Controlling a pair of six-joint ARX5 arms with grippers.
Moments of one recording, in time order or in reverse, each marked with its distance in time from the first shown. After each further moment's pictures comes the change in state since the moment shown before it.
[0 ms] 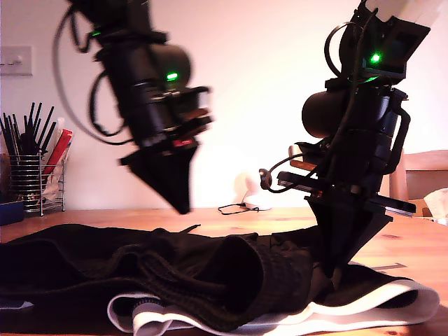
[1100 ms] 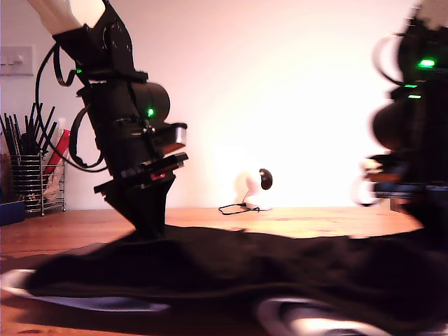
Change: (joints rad) left arm 0.018 0.087 -0.029 0.037 0.009 0.023; right arm -0.293 -0.007 0.010 -0.253 0.163 -0.131
